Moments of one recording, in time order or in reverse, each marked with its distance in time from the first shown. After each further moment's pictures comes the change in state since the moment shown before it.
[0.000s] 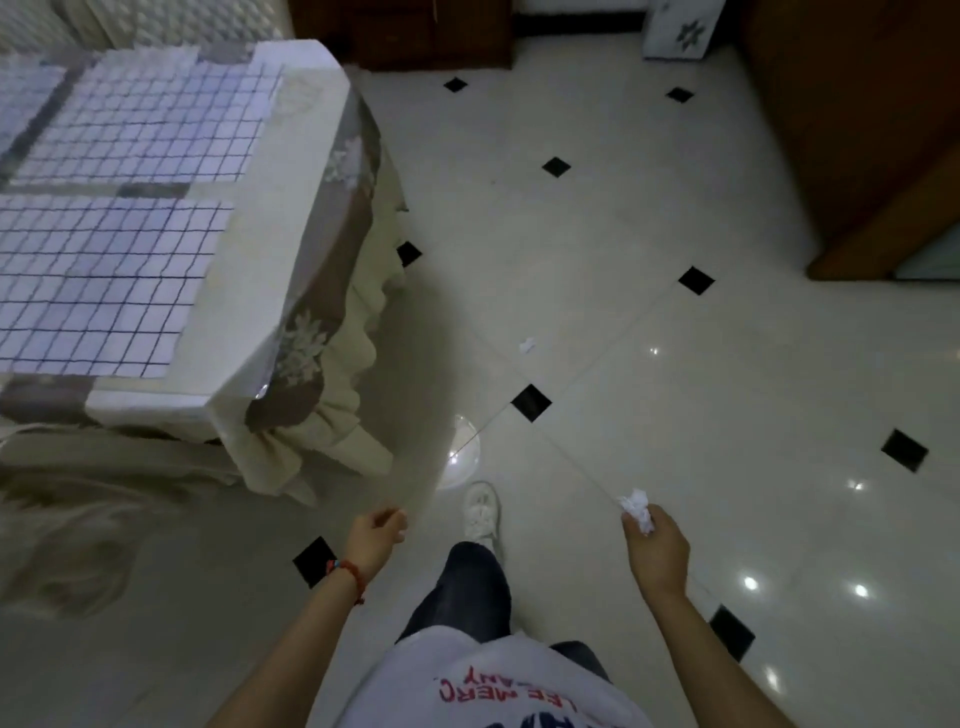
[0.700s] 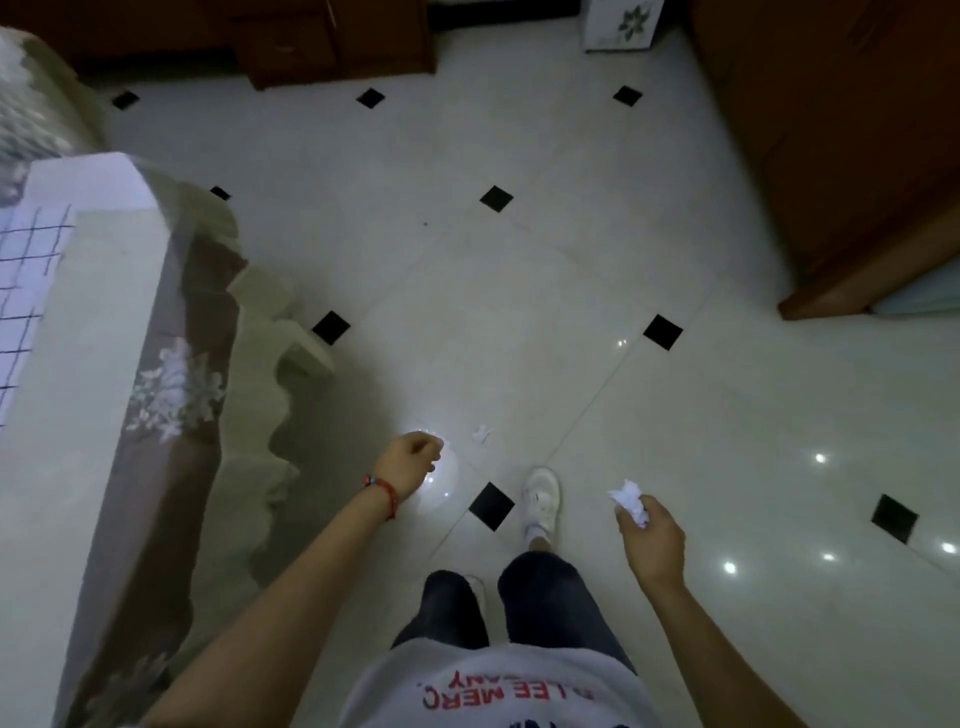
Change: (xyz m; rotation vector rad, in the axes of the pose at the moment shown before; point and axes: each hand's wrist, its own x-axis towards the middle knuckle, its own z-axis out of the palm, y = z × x) left_hand 0.304 0.393 0.114 0.232 -0.205 0.193; right_hand 0.363 -0.159 0.010 0.000 0.035 0.059
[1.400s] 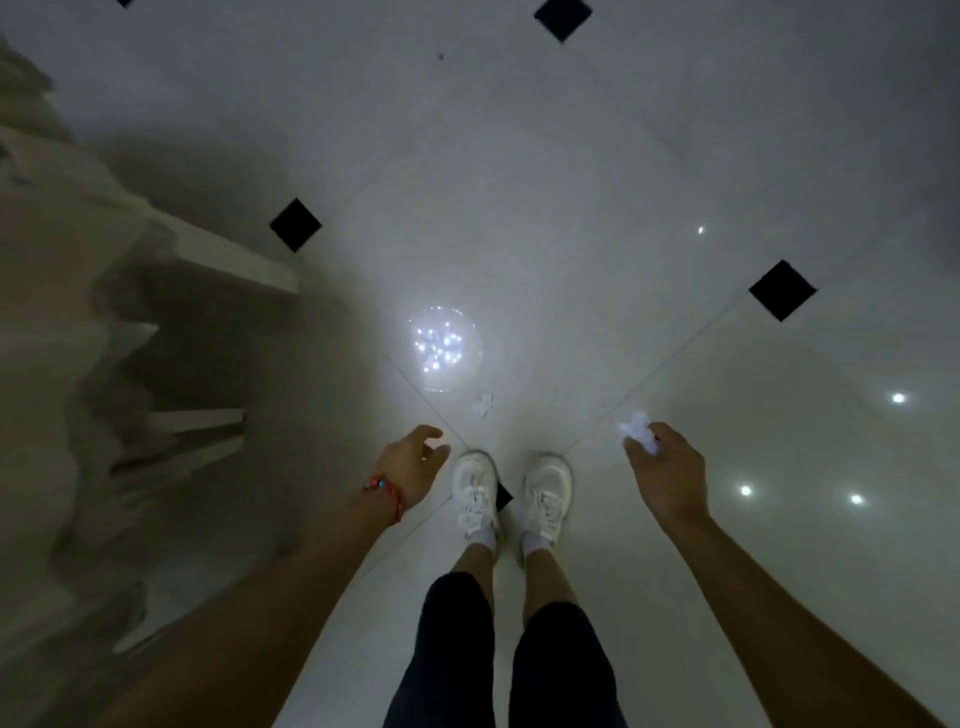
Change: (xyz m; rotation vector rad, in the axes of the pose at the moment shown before) left_hand 0.288 -0.050 0.092 0.247 -0.063 -0.334; right_hand 0.337 0.008 0.128 -0.327 -0.273 -0.015
